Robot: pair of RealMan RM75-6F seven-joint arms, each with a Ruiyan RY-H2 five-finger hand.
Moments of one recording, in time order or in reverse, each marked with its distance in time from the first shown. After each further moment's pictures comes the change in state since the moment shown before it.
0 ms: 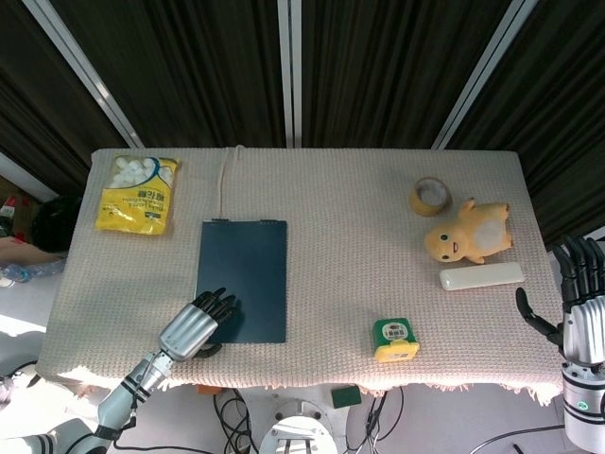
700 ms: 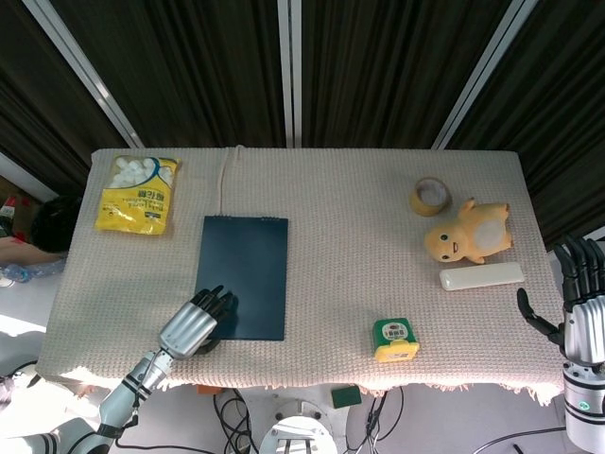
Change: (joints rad) left arm 0.001 -0.022 -0.003 0.031 -0.022 0.008 0.063; right arm -0.005 -0.003 -0.002 0.014 0.012 -0.010 0.023
